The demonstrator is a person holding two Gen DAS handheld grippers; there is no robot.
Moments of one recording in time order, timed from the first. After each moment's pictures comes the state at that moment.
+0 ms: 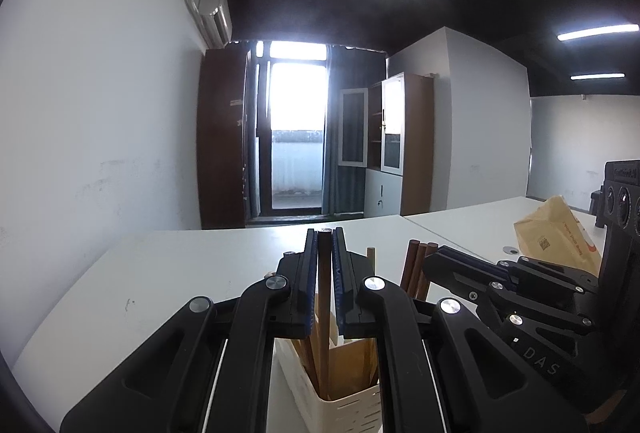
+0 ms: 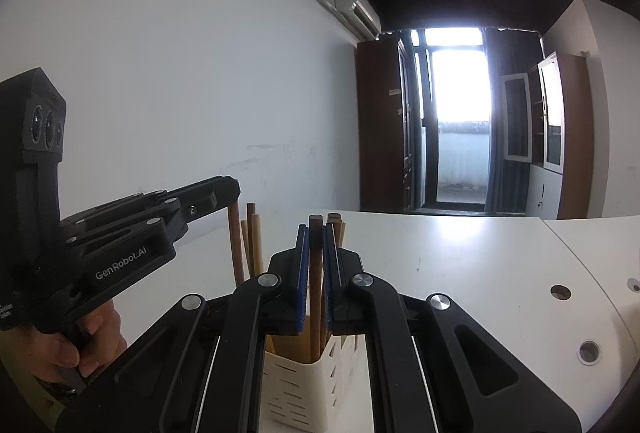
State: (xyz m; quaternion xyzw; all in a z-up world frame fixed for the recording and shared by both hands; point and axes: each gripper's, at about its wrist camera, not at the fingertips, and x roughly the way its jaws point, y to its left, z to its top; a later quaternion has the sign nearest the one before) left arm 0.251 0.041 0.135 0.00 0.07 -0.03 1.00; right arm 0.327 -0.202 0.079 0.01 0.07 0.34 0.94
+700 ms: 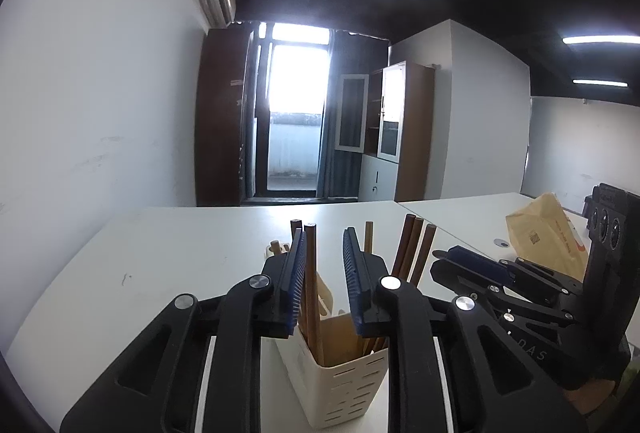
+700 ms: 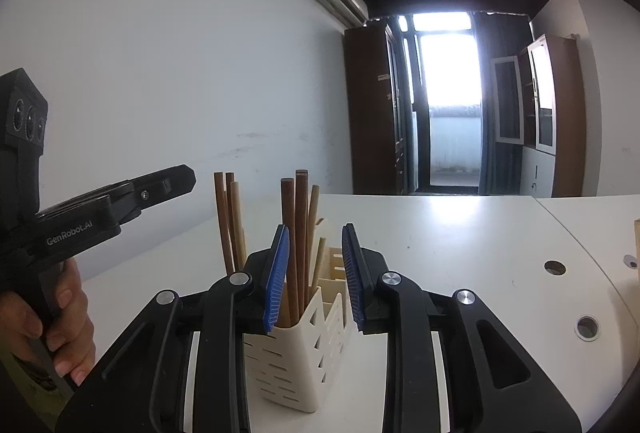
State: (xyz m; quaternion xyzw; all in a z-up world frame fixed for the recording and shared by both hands) left arm 0.235 0.048 0.121 -0.02 0.10 -0.04 0.99; right arm 0.330 -0.212 0.062 0.03 0.10 0.32 0.94
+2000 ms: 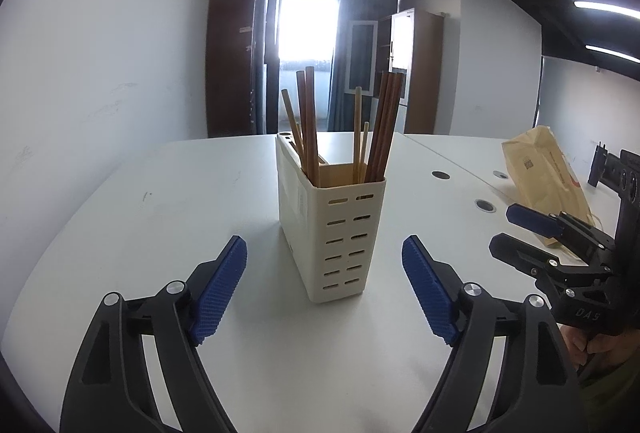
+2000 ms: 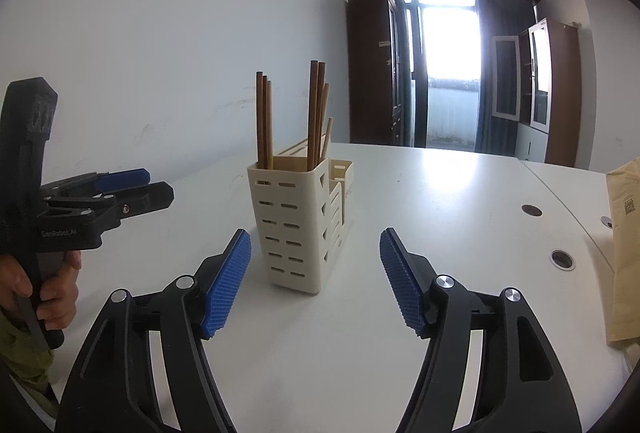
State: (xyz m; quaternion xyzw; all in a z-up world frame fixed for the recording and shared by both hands) left arm 0.146 0.039 0.051 -0.02 0.20 -0.02 0.98; right arm 0.246 -0.252 -0.003 -0.01 0.15 0.32 0.94
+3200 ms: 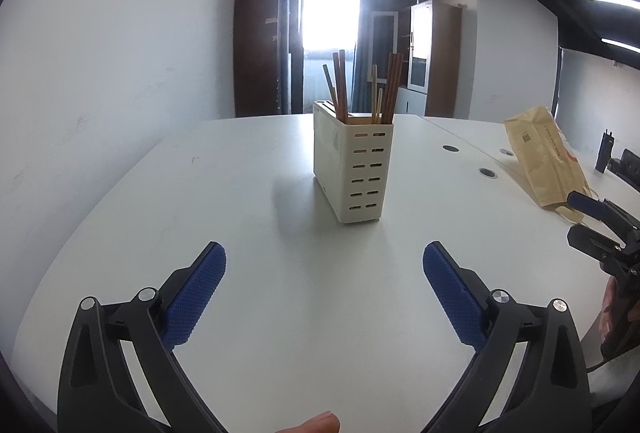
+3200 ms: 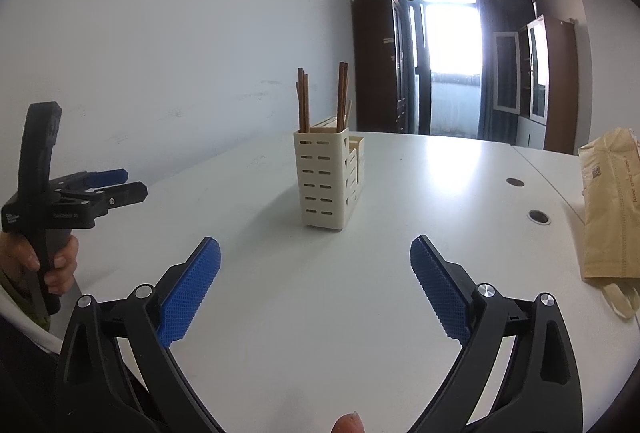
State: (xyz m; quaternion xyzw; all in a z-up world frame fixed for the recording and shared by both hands) left arm 0.023 0.053 0.038 -0.02 0.22 0.03 0.97; right arm 0.139 -0.307 -0.013 -0.01 0.17 0.33 0.93
